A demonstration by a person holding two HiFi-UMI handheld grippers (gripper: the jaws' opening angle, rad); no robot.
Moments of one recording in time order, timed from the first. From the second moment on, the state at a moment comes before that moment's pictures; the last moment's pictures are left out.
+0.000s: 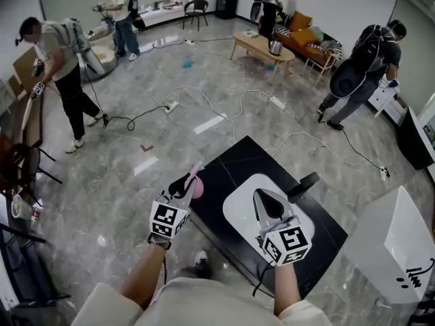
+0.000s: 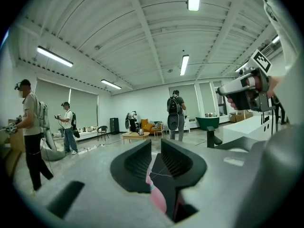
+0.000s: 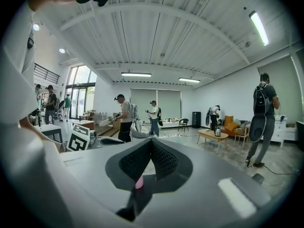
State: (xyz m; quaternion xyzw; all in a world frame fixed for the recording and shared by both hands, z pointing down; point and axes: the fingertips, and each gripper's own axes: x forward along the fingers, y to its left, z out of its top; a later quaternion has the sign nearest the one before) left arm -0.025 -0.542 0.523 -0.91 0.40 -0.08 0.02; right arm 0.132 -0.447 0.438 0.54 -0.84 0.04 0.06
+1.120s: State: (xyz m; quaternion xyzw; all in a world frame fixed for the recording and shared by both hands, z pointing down) left arm 0.020 -0.316 0.408 -0.93 0.37 -0.04 0.05; right arm 0.156 -0.264 0.382 0.52 -0.85 0.00 0.07
